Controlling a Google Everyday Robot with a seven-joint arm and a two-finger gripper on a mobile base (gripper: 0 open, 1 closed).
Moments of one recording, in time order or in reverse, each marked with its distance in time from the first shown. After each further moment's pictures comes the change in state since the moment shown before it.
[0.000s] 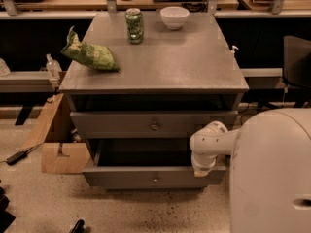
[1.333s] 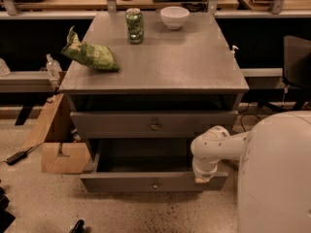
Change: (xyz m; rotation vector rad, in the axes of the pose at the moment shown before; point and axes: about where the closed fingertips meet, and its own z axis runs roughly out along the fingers) arm -0.001 0.031 -0.002 -0.051 -0.013 -0.024
